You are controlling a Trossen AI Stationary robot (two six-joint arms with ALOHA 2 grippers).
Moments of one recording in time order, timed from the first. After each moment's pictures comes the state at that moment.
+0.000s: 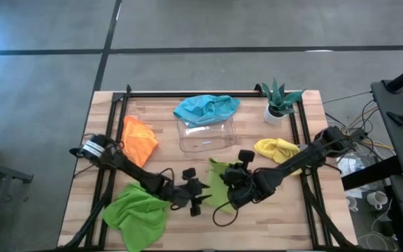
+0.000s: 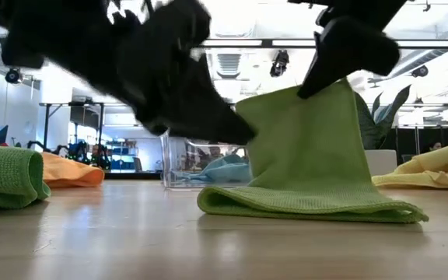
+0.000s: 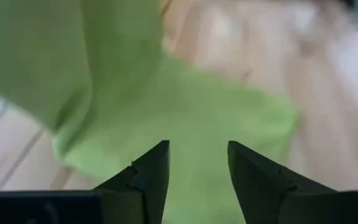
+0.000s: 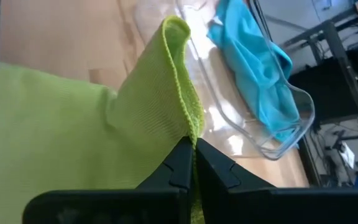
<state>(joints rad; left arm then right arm) -0.46 1.92 0.92 0.46 -0.53 -0.39 0.49 1.78 1.28 -0.91 0.85 0.53</state>
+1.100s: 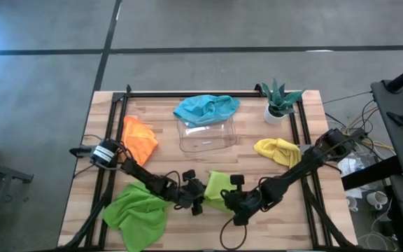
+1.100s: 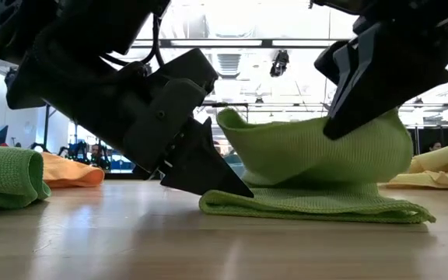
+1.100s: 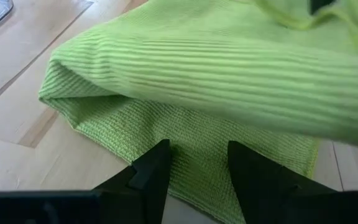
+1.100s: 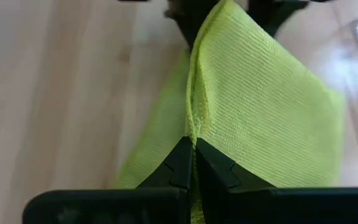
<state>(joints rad) -0.44 2.03 0.93 0.46 -0.50 -0.49 0.60 1.79 1.06 -0.27 0.39 0.39</state>
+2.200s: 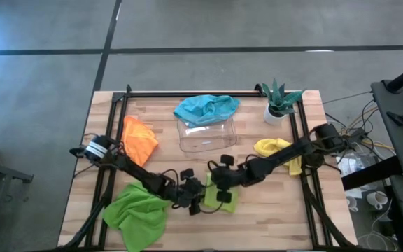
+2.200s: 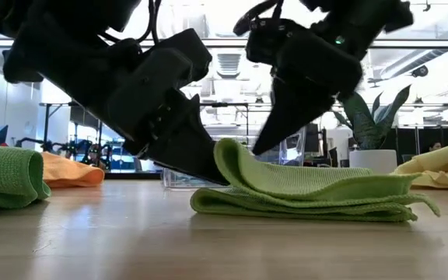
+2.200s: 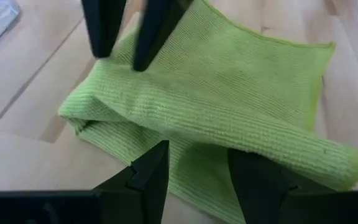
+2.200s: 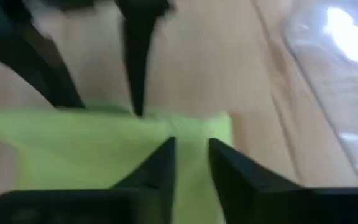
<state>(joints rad) -0.45 1.94 0.93 0.35 -0.48 -0.49 0.33 1.82 1.06 -0.14 0.27 0.33</state>
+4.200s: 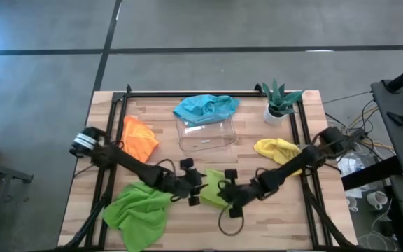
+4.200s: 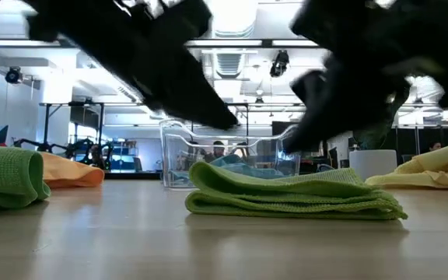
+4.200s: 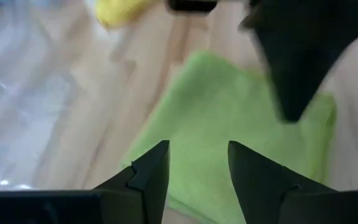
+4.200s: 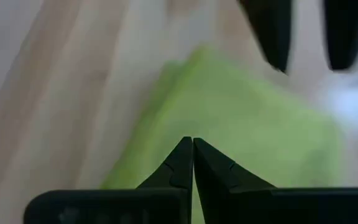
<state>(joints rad) -0.38 1.81 0.95 0.22 -0.49 -0.28 0.52 1.81 0.90 0.08 0.35 0.23</state>
